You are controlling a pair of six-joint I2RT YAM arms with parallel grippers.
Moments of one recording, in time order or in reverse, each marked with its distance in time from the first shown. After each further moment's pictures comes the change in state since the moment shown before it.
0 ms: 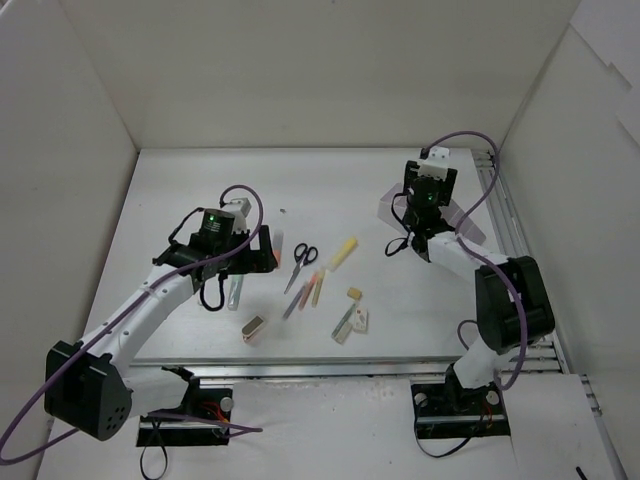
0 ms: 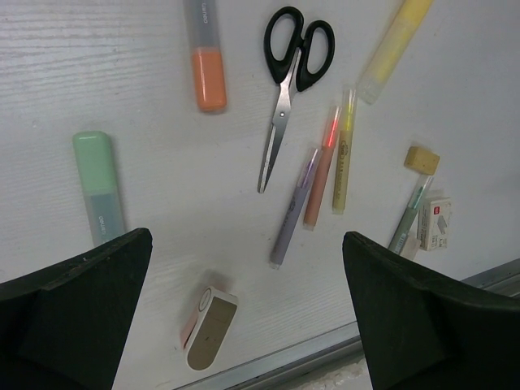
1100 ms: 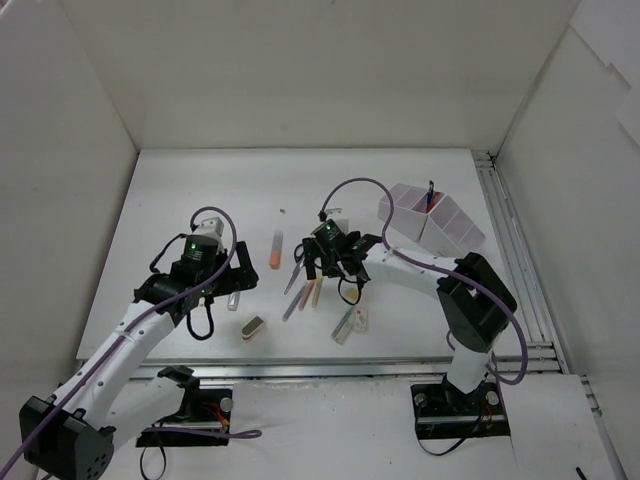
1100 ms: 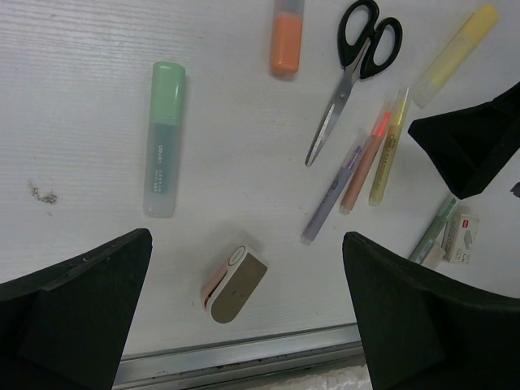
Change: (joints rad) left arm 0.000 -0.254 -0.147 -0.085 -0.164 -0.134; right arm 0.512 0.077 0.198 -0.954 -0.415 0.555
